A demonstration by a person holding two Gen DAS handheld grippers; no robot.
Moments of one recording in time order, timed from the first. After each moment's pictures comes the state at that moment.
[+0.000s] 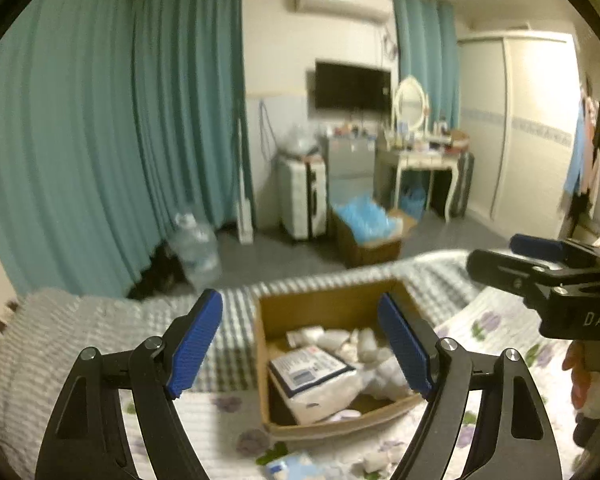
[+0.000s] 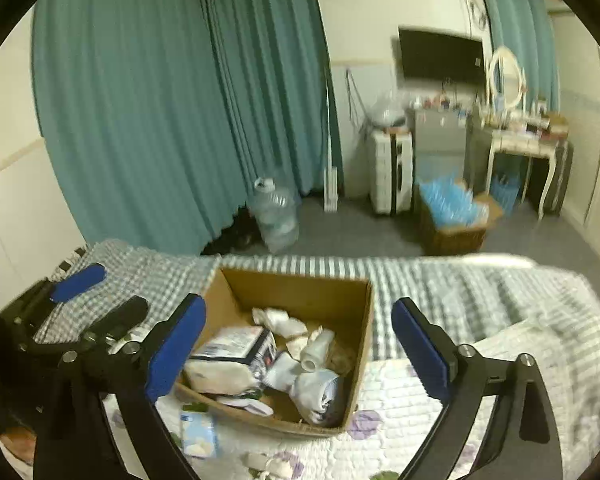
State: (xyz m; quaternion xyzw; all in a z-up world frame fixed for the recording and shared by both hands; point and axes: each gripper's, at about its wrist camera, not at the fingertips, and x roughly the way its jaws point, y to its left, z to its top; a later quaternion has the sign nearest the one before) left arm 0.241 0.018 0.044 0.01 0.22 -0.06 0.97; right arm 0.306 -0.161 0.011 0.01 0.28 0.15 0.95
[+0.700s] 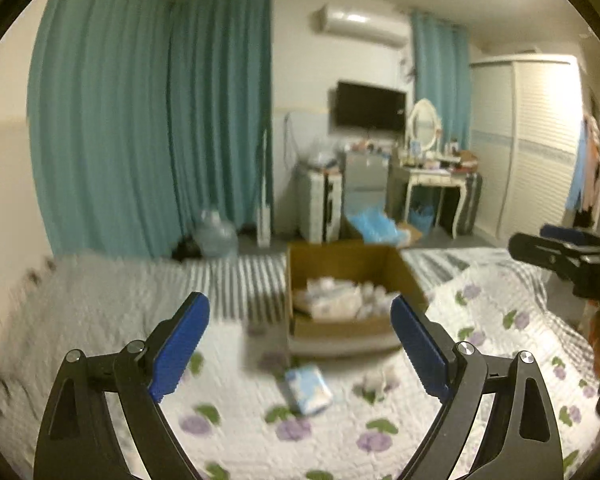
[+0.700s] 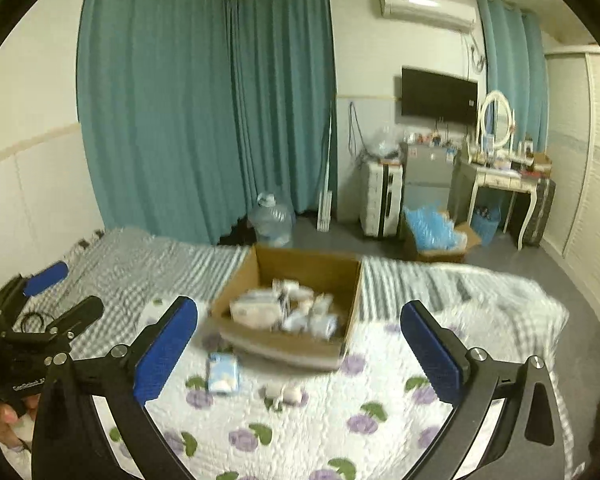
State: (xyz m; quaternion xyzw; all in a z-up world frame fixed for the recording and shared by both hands) left arm 0.118 0.054 -0.010 -0.04 0.21 -0.03 0.98; right arm 0.144 -0.154 0.023 -0.04 0.25 0.14 0.96
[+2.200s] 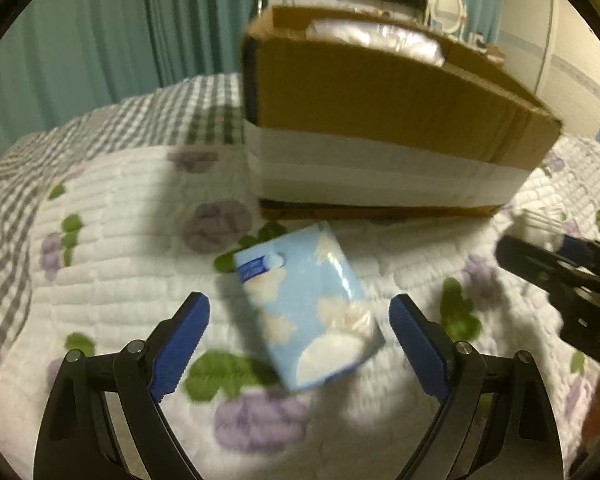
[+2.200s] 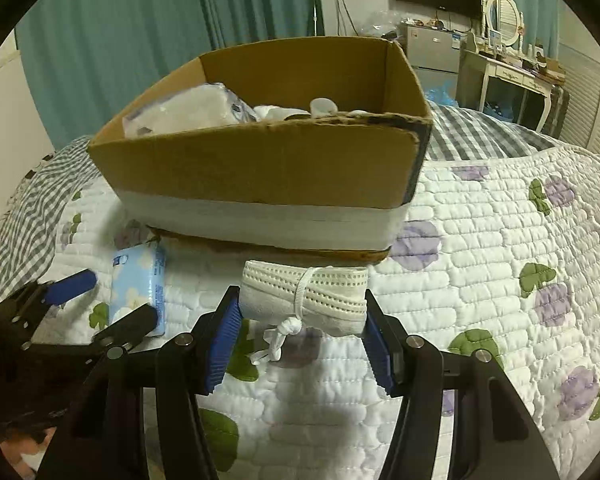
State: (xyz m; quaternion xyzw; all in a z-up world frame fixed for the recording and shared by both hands) left arm 0.251 0.022 -0.228 -0.02 0.42 -0.04 0.90; right arm 0.265 -0.145 -0.214 -0.02 0.41 0.12 0.91
